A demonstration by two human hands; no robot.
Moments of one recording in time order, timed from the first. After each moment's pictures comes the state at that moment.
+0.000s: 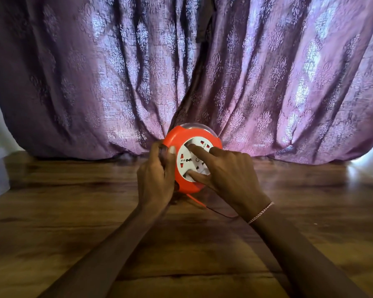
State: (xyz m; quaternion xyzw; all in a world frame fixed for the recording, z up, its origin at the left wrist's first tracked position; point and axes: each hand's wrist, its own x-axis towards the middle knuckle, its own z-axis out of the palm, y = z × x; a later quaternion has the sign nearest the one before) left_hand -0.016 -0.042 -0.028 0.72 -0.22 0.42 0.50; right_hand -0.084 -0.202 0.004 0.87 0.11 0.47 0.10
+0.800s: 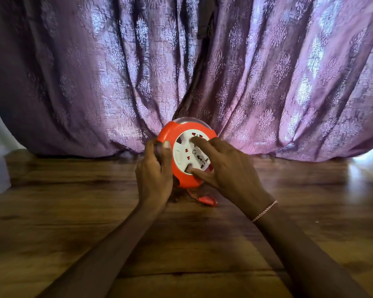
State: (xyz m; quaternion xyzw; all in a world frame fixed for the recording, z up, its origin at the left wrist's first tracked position) left_hand -0.015 -0.044 -0.025 0.72 -0.18 0.40 0.54; right_hand -0.083 -0.207 0.004 0.89 0.12 0.44 0.03
